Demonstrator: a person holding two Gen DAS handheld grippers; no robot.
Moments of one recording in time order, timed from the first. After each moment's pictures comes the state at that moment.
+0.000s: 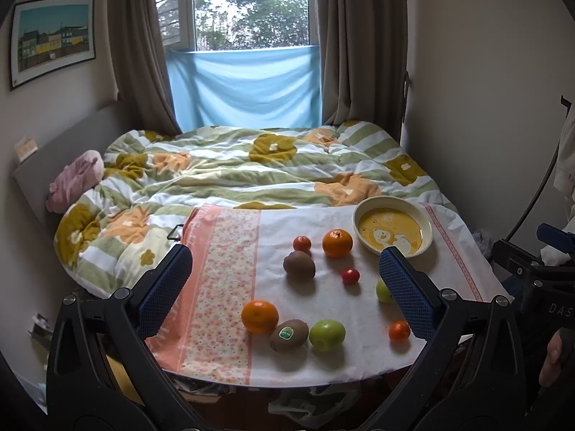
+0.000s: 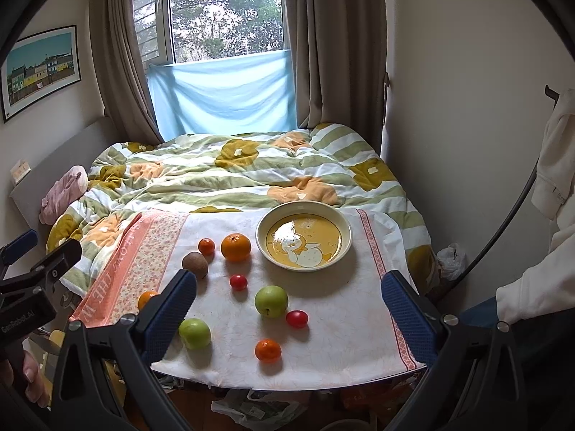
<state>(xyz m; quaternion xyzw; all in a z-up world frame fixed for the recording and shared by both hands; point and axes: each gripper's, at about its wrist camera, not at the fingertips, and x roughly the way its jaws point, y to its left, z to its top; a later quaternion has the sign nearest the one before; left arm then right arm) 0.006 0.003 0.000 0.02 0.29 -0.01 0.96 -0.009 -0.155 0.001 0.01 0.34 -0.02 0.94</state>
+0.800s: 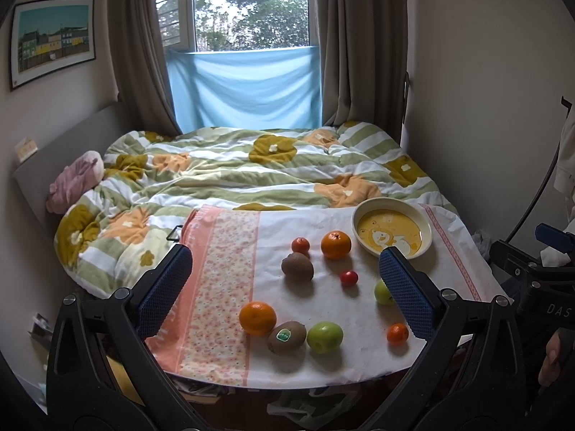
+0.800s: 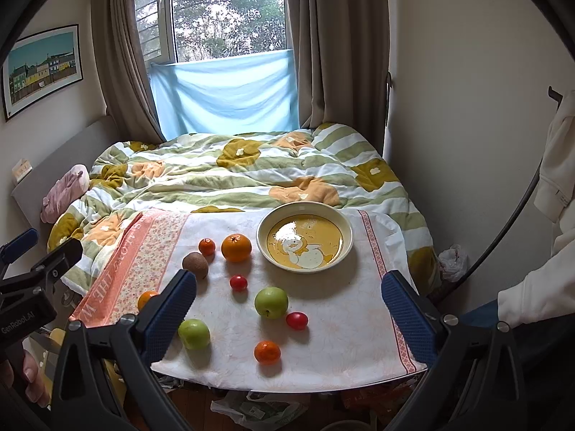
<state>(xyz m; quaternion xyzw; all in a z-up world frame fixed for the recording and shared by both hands) 0.005 0.003 0.000 0.02 0.29 -0.01 0.96 -0.009 -0.156 0.001 0.01 0.34 -0.02 0.94</state>
